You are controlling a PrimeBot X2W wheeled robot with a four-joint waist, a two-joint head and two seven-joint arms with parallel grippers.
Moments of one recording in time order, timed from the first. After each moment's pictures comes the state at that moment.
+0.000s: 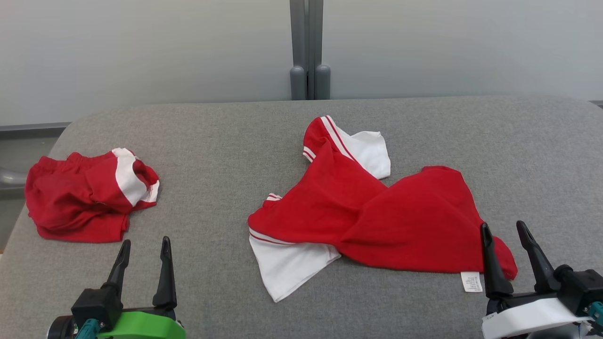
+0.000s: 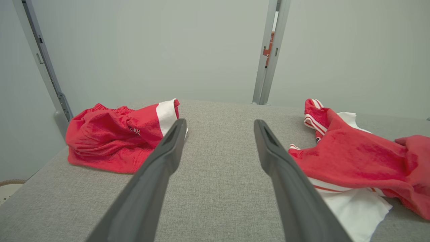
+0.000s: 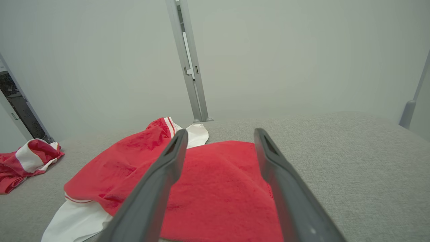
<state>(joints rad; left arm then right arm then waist) 0.02 0.05 0.03 0.22 -0.17 -0.13 -0.26 0.12 -0.14 0.01 0.01 0.28 0.13 -0.26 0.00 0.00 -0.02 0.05</state>
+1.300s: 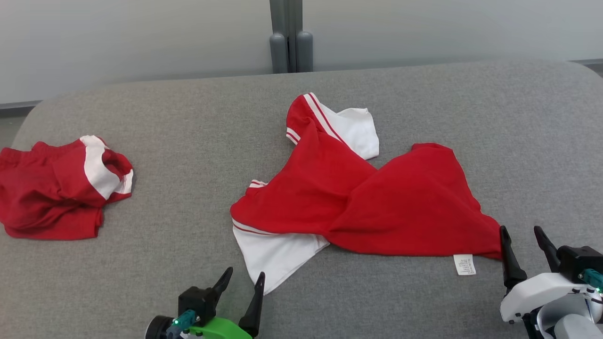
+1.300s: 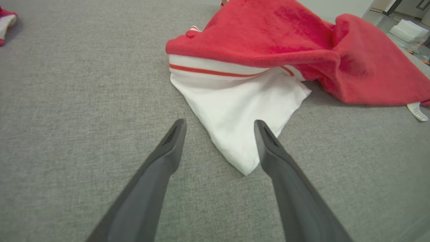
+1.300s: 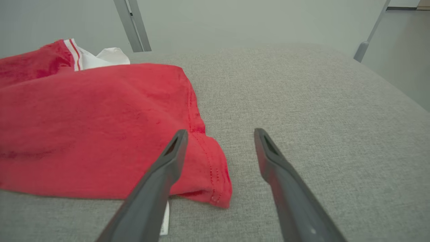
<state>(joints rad) -0.10 0.05 -0.35 0.57 -0.30 -0.13 -0.26 -0.09 -0.21 -0.04 0.45 0.25 0.13 -0.26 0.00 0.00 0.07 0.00</state>
